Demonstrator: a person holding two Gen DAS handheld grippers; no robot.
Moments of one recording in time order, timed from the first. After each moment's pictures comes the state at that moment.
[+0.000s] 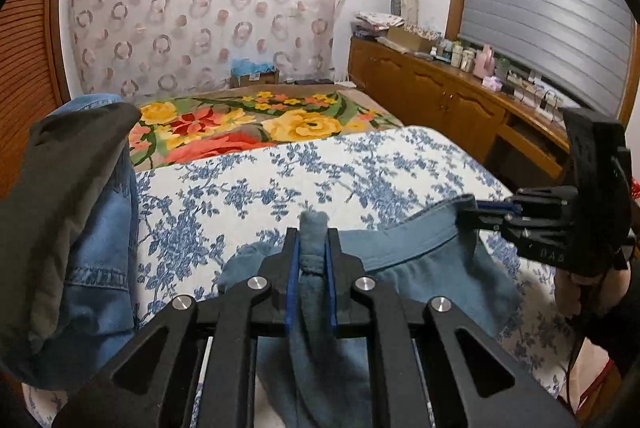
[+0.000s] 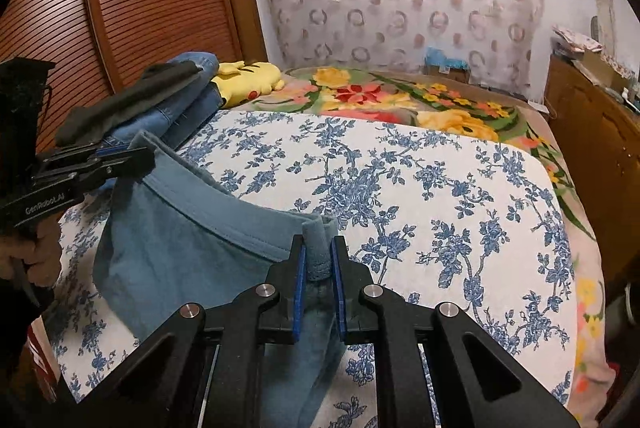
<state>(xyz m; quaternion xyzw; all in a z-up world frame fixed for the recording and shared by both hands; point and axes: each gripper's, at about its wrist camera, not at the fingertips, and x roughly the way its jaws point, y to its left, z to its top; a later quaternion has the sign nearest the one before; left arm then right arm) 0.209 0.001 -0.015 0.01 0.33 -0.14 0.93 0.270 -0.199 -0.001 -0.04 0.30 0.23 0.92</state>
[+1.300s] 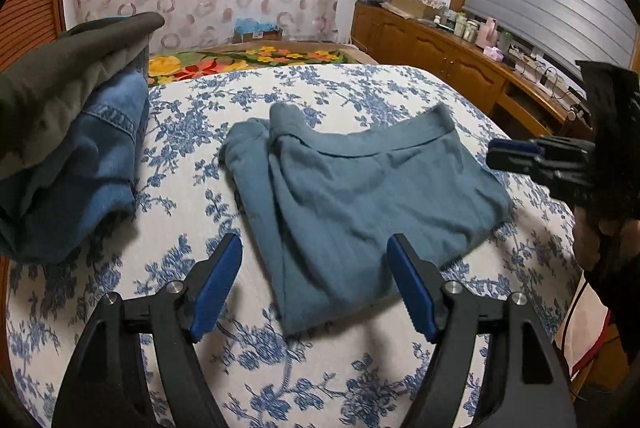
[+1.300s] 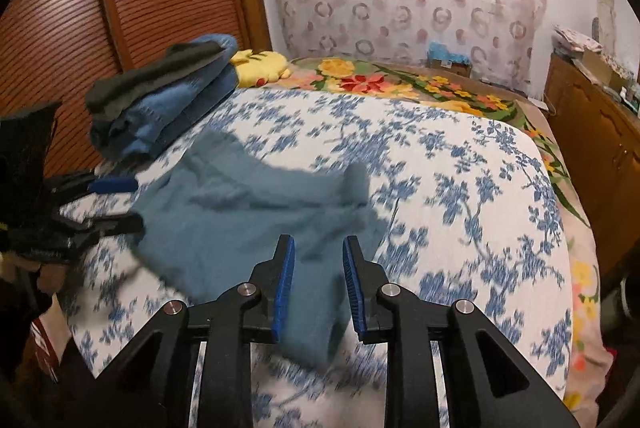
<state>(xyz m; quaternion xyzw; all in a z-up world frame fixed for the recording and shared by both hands) 0.141 0.012 -0.058 -0.01 0.39 -0.14 0.91 0.204 -0.210 -0.002 -0.06 0.31 0.24 0.92</state>
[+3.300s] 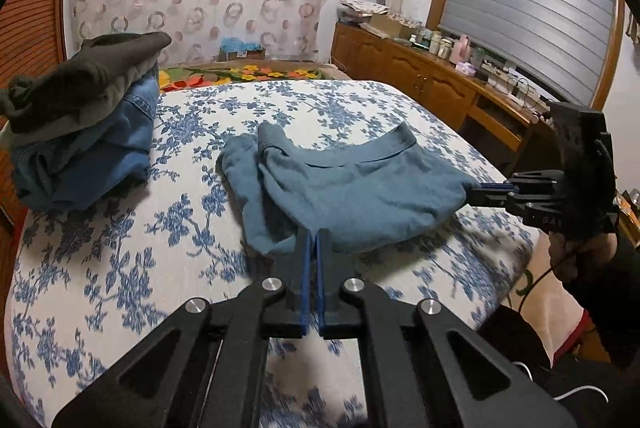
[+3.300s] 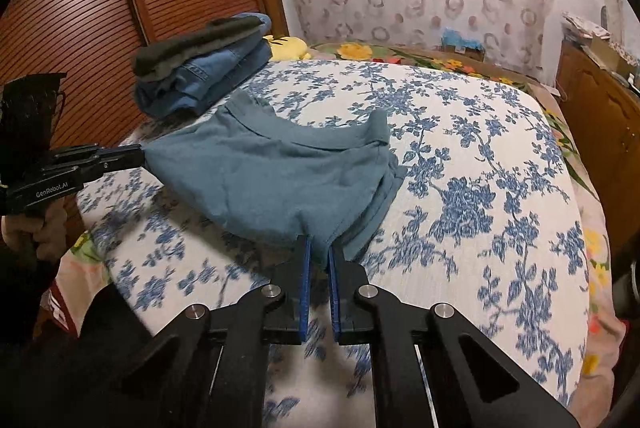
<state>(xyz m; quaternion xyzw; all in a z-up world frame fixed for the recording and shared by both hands) 0.063 0.020 -0.036 -0.03 0.35 -0.17 0.92 0.129 -0.230 -0.011 -0.05 0.33 0.27 0.90</state>
